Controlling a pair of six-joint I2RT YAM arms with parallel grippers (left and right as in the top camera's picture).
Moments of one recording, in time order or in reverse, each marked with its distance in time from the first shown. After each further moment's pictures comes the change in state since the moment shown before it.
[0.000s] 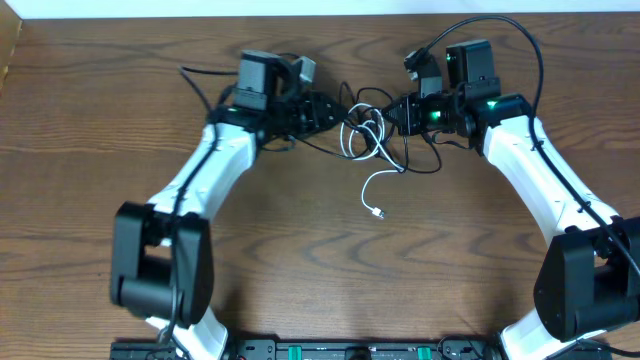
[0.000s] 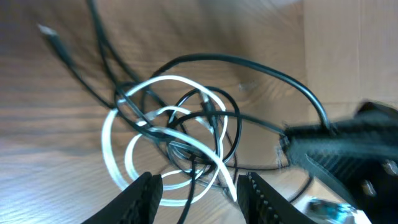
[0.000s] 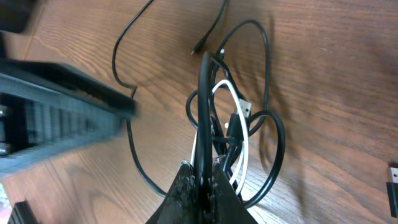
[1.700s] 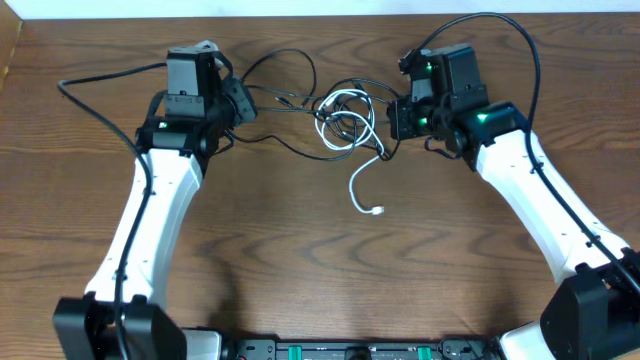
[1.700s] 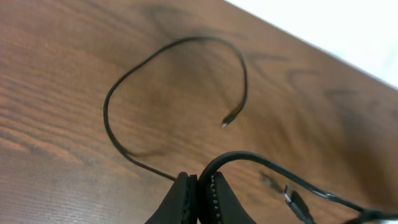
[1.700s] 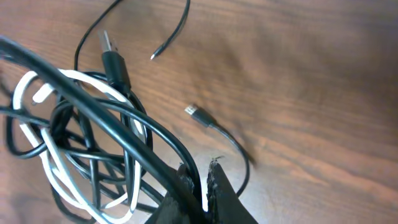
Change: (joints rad) left arm 0.176 -0.301 -0.001 -0.263 -0.658 0.128; right arm 0.099 -0.104 0.003 -0.080 0.341 0.054
